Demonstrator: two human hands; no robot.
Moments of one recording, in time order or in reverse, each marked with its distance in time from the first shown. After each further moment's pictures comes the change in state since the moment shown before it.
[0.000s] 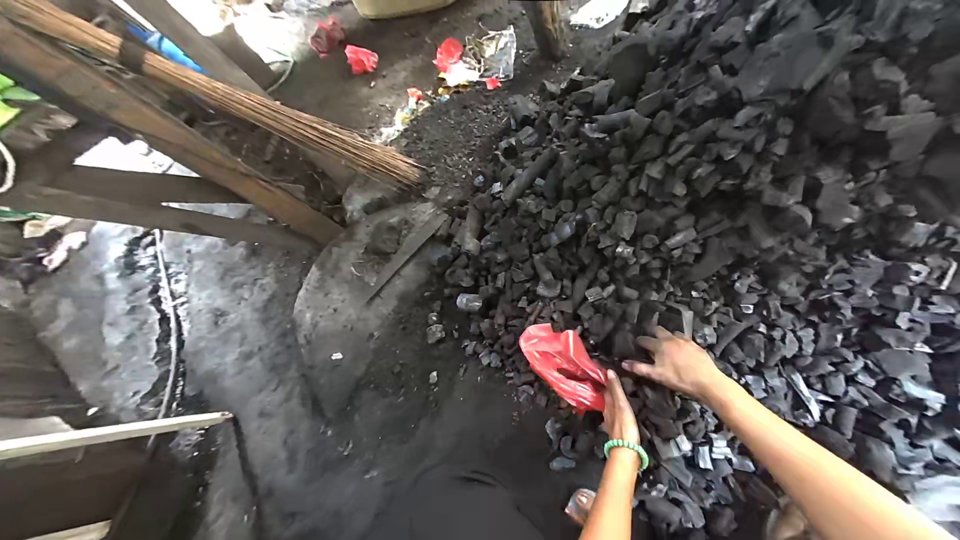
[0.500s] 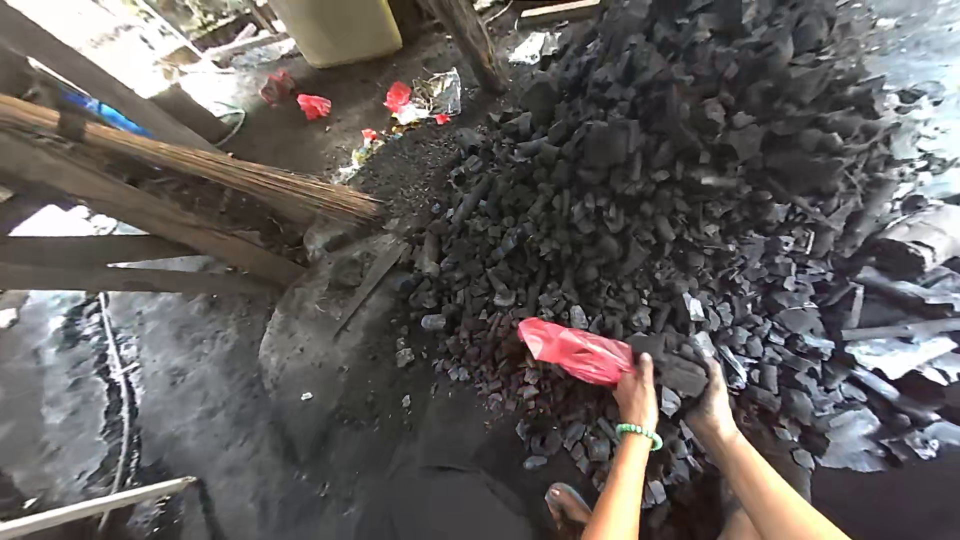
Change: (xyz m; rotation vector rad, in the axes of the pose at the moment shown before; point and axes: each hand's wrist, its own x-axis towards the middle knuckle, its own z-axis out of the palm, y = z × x) left_hand -0.059 0.032 0.064 0.258 -0.187 0.262; right_hand -0.083 0.067 0.080 1.921 0.804 0.215
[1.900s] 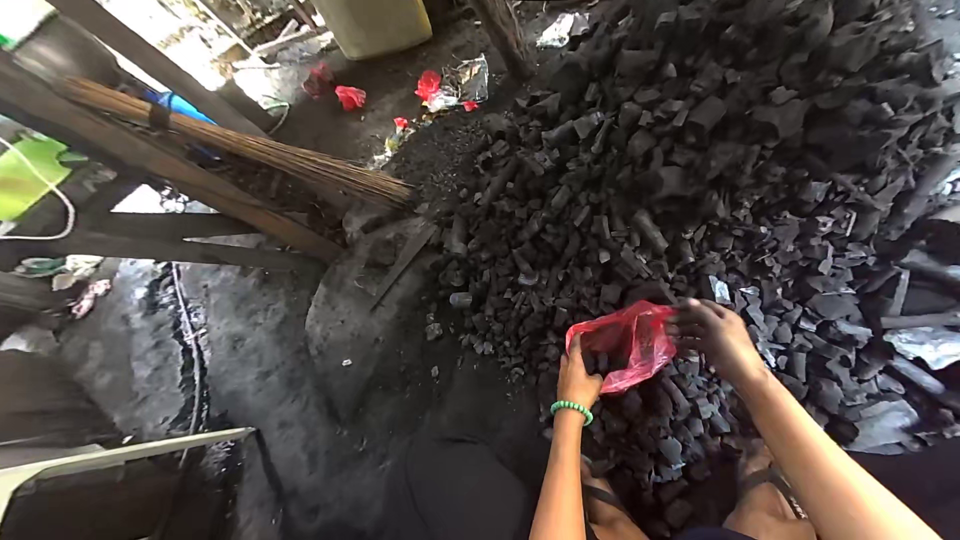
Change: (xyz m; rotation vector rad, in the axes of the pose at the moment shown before) left_hand 0.007 -0.032 -0.116 0.390 0.028 0.027; right_hand 0.009 -0.053 0.036 -0.561 -0.317 -0.051
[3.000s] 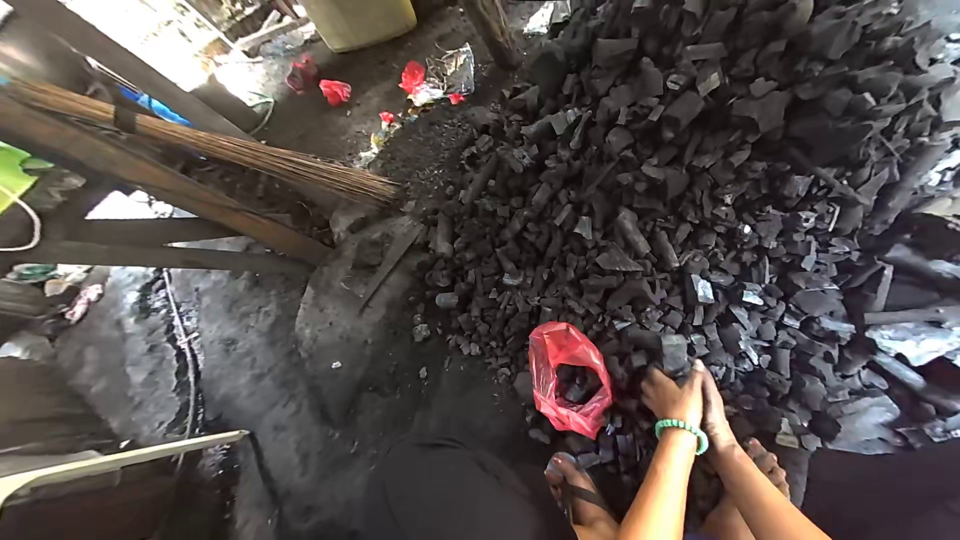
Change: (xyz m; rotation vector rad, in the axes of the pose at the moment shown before) left_hand -0.041 0.090 0.135 -0.202 -0.082 -0.263; right_hand -0.043 0.124 -0.010 0.289 0.163 0.106
